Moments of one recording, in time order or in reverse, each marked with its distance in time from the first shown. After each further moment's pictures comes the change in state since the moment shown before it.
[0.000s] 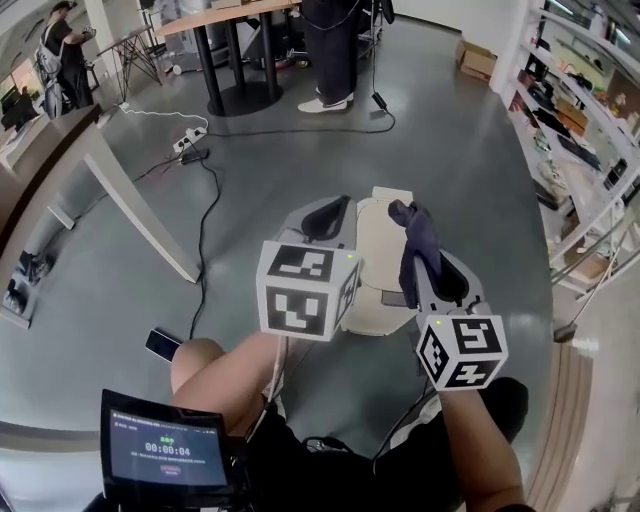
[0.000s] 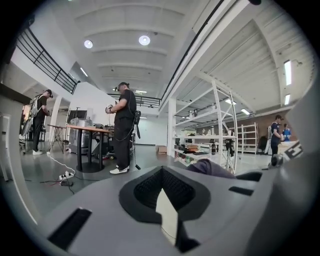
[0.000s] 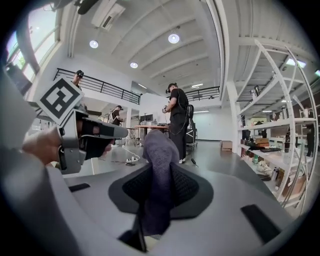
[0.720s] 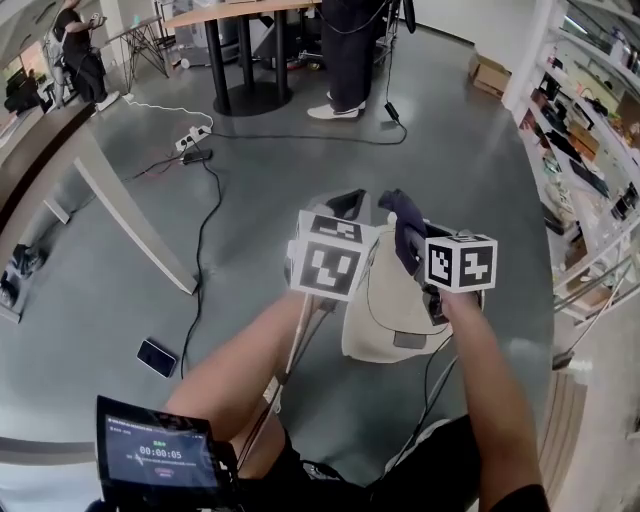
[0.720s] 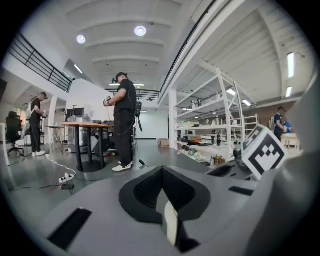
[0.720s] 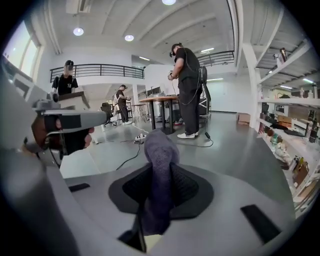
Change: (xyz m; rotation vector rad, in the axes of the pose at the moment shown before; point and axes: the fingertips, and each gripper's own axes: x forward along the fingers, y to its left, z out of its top) left arm 0.110 0.074 -0.022 0.044 0.076 0.015; right arm 0.198 -0.035 -0.050 0.040 0.353 0.173
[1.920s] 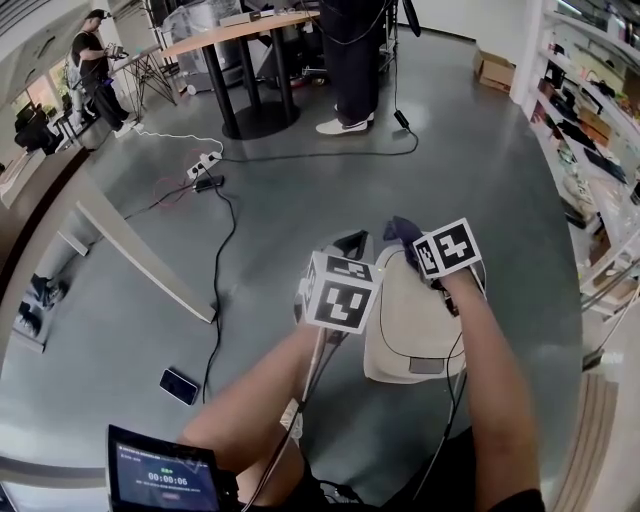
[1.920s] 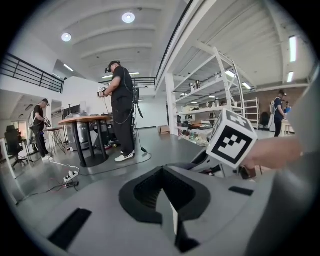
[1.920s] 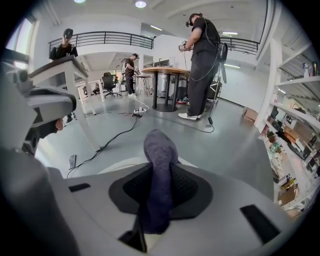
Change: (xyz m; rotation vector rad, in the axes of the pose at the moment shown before) left arm 0.036 0.002 -0.057 0.109 0.152 0.031; right arm 0.082 -0.045 -0.041 -0.176 0.301 -0.025
